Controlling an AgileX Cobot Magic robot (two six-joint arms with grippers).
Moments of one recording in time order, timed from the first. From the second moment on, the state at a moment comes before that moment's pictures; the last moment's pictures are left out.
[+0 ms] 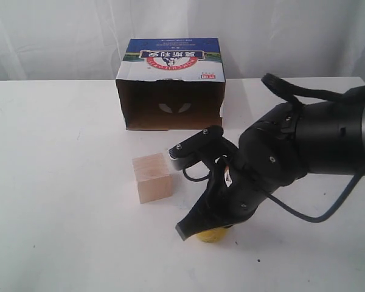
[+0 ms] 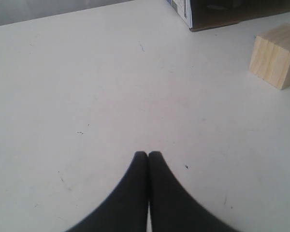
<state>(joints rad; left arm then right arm) -0.02 0.00 0.02 -0.13 0.39 0.21 0.73 1.64 -0.93 -0.07 0.56 0.13</state>
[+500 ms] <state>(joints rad) -0.02 0.00 0.02 -0.13 0.39 0.21 0.64 1.64 -1.04 -0.17 0.52 0.13</state>
